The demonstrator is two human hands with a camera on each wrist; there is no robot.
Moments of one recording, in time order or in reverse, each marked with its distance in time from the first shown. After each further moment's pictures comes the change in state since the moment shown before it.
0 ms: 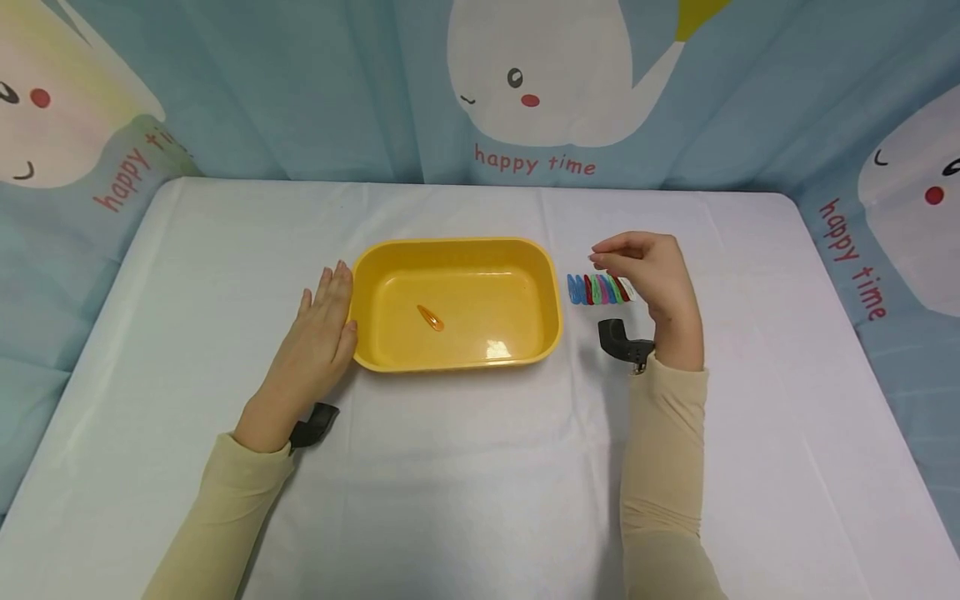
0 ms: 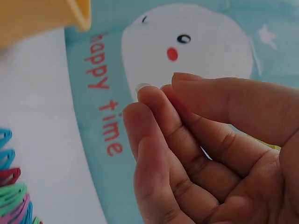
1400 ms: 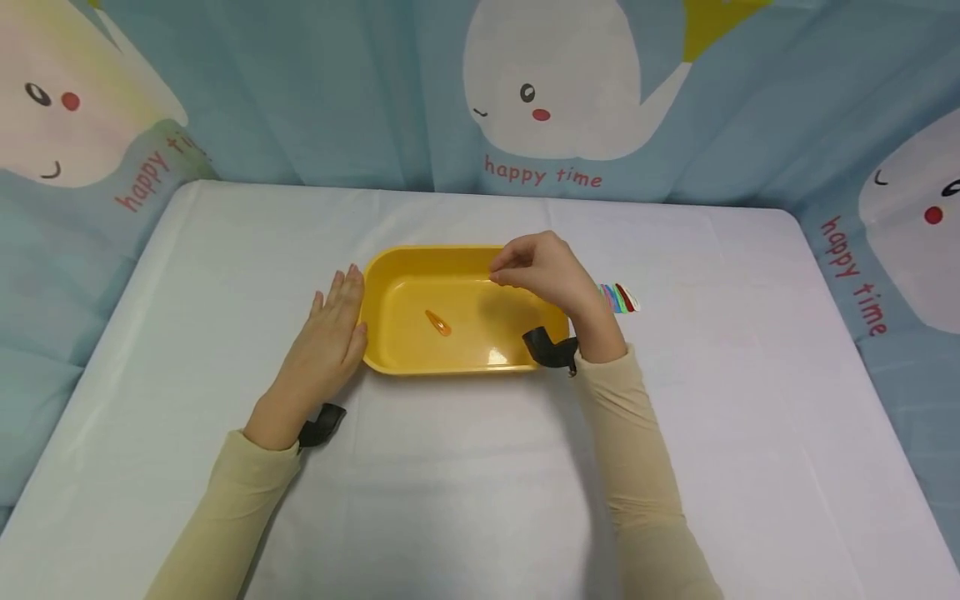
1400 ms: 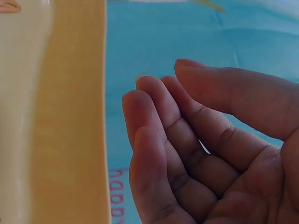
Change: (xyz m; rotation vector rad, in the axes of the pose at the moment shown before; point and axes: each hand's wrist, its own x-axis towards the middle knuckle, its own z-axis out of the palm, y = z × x) left_hand -0.001 0.000 -0.002 -0.002 -0.003 0.004; right_hand 0.009 -0.056 0.088 -0.095 -0.383 -0.103
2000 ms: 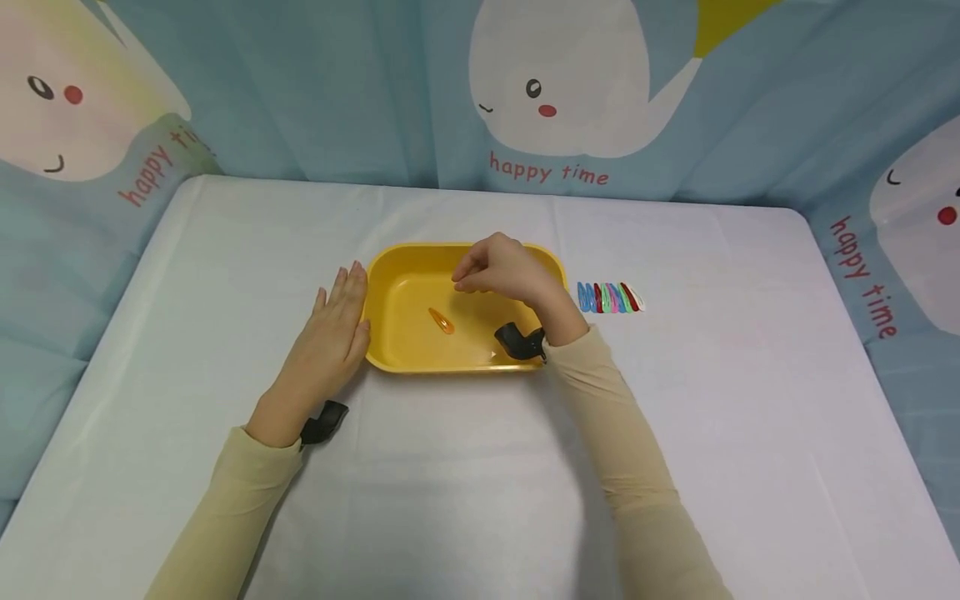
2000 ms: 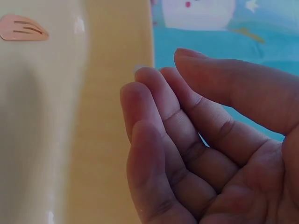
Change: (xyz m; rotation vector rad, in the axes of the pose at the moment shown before) left_hand 0.000 -0.001 0.001 0.012 -0.017 -0.011; right_hand 0.035 -0.005 0.033 -0.041 -0.210 0.025
